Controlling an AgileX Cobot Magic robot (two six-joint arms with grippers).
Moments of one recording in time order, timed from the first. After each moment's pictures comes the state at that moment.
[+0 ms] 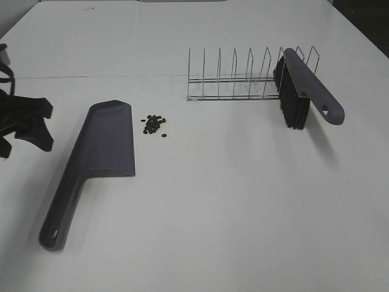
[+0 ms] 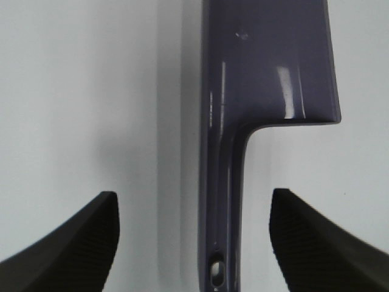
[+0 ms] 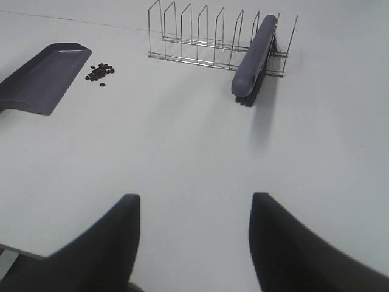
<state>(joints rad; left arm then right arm) -0.16 1.67 -0.99 -0.29 0.73 0.00 0.01 -0.01 -0.51 0.17 1.08 -0.20</state>
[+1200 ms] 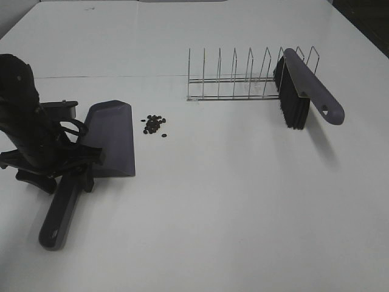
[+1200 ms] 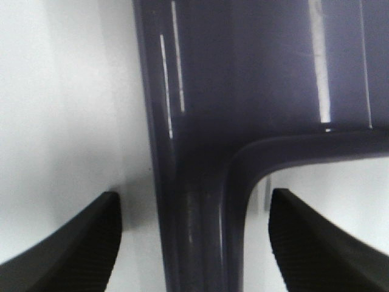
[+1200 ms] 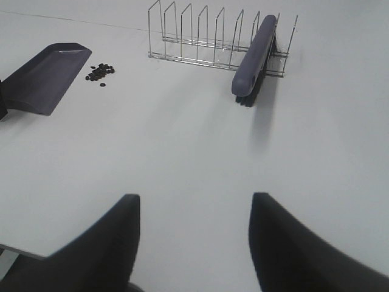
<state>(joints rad) -0.29 2.02 -1.09 -0.20 0.66 -0.10 0.01 -0.01 -0.51 0.17 1.08 -0.20</state>
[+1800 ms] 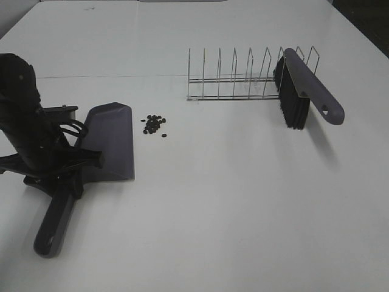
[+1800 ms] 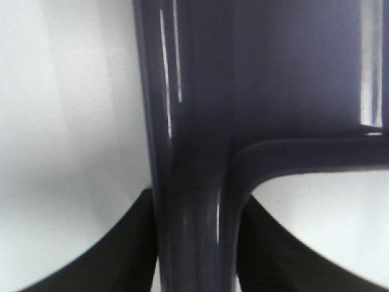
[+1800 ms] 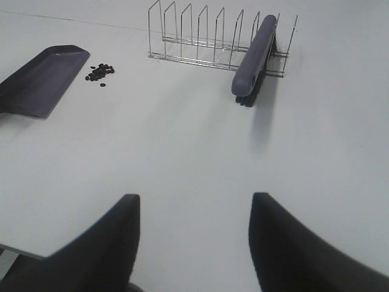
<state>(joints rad) -0.29 2.02 -1.10 -0.21 0.73 -0.12 0.01 -0.01 -0.51 0.17 1.08 -0.20</state>
